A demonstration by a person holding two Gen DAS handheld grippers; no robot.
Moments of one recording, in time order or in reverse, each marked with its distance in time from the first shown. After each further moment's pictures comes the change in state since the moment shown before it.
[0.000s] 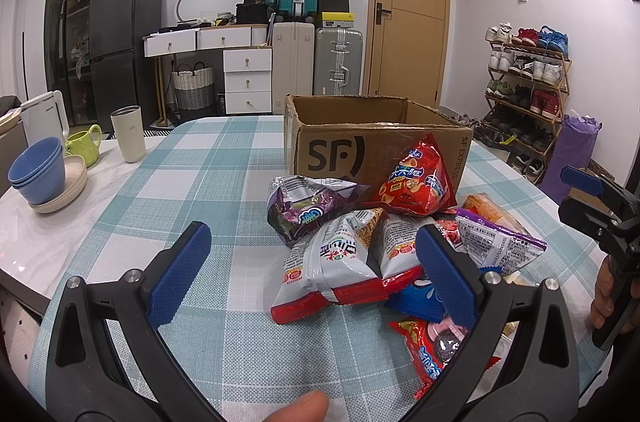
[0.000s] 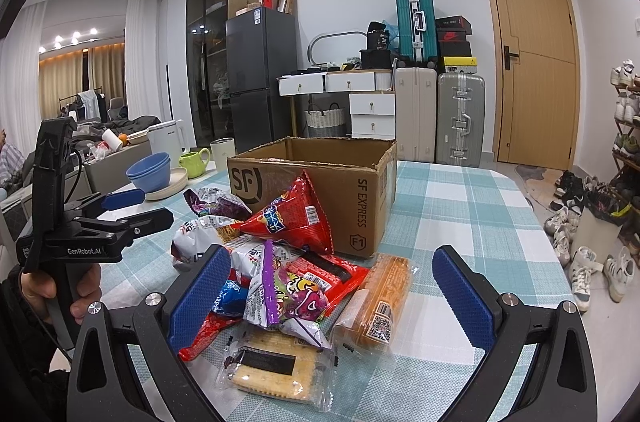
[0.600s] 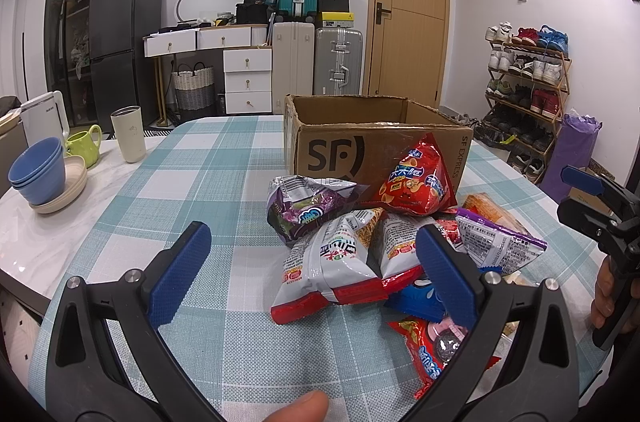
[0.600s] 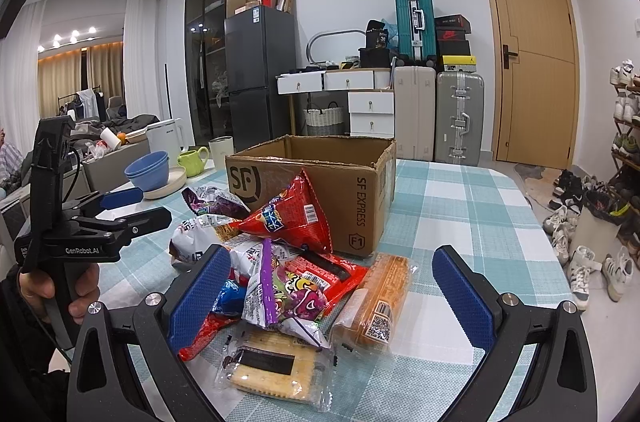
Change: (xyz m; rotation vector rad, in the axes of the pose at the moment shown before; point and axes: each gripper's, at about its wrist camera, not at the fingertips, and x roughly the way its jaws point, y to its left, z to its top) left arm 0.000 0.000 0.000 0.000 0.000 0.000; right arm 0.002 -0.001 -0.001 0.005 0.004 -0.002
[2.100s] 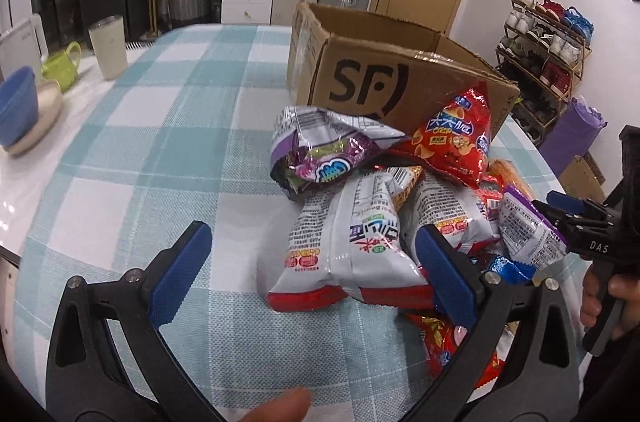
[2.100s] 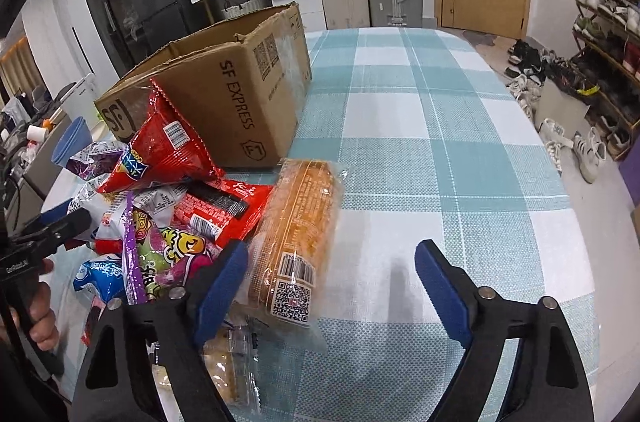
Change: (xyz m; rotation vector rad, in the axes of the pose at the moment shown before) left arm 0.087 0.029 0.001 -0.123 0.351 -0.049; right arm 0.090 -0.065 -0.012 0.244 0.482 -0.176
